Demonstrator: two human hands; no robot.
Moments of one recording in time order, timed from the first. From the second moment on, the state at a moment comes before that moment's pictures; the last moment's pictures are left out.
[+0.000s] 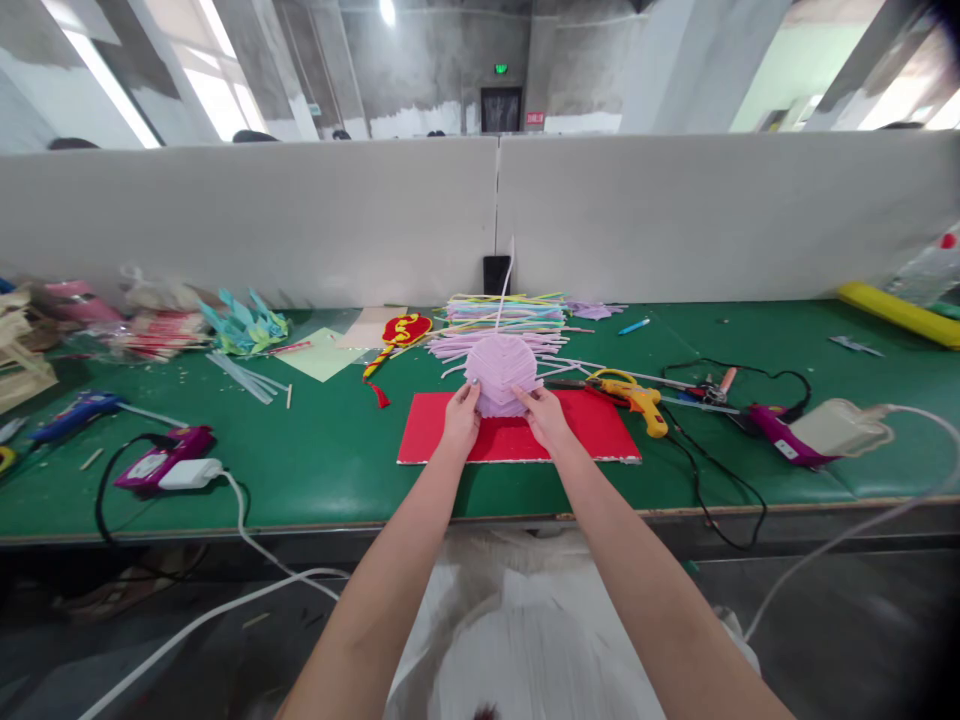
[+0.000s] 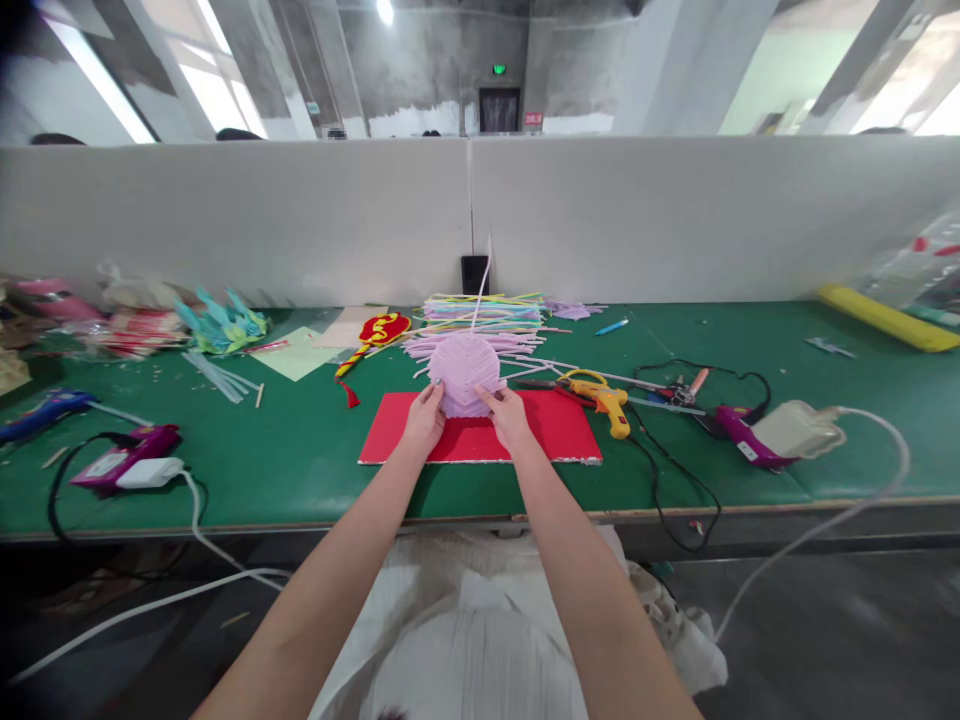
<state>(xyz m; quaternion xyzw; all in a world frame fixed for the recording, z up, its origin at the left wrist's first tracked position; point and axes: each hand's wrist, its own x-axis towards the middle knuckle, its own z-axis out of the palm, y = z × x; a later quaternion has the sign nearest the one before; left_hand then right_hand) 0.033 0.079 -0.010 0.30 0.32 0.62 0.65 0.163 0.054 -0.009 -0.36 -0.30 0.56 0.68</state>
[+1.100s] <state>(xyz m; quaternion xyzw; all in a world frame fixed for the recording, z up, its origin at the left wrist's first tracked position) 0.028 0.087 -0.017 0.22 0.33 0.64 0.66 0.164 0.054 -0.008 -0.35 -0.30 0.57 0.68</state>
